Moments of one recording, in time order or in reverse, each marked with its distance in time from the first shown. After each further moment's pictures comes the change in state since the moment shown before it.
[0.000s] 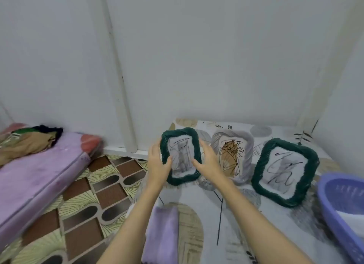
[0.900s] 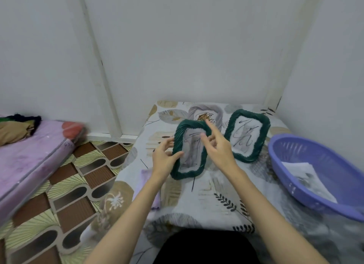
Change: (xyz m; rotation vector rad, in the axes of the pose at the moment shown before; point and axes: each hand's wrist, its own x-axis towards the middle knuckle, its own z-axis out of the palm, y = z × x) left_hand -0.102 0.071 0.014 -0.344 -0.208 -0.181; right_hand -0.130 -0.022 -0.077 0.048 0.242 -0.008
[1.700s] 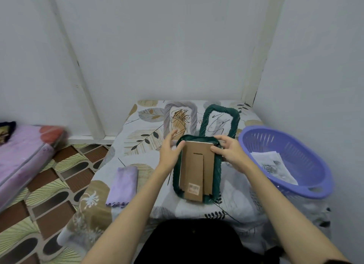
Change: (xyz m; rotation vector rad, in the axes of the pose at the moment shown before) left_hand -0.014 0.016 0.081 0.060 -0.152 -0.023; right_hand -0.019 0.067 -0.099 0.201 -0.132 0.380
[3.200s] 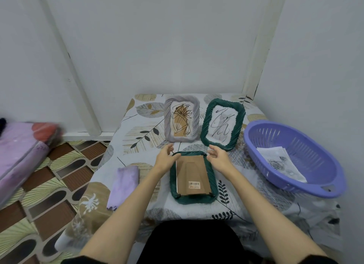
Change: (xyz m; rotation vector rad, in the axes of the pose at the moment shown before) left_hand 0.028 -0.064 -0.015 0.155 -0.155 -0.274; right_hand 0.016 0.034 0.053 -0.163 0.052 0.154
